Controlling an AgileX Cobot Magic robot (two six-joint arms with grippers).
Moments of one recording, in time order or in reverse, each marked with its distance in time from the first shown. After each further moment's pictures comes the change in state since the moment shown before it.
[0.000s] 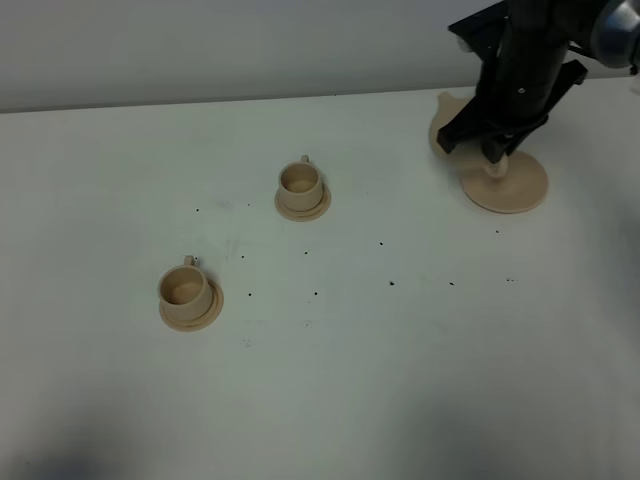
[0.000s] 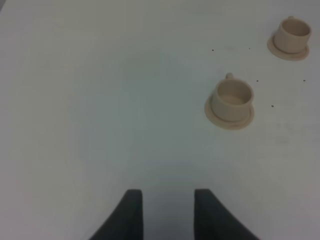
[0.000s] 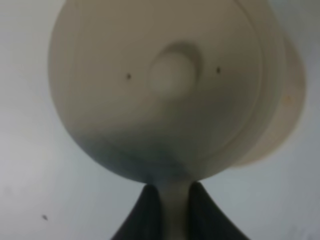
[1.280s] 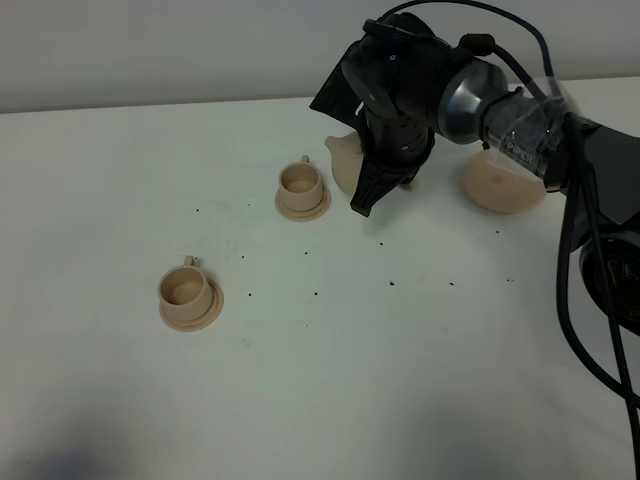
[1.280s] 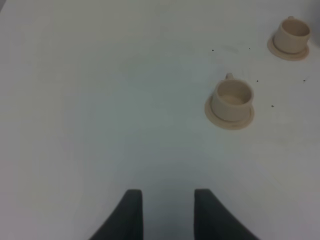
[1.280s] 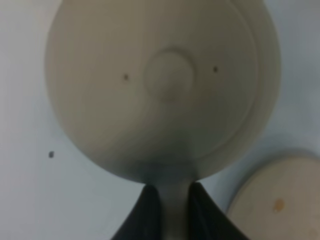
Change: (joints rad) left arm 0.000 0.000 0.000 0.000 0.000 0.000; right arm 0.264 0.112 -0.030 -0.252 -0.131 -0.082
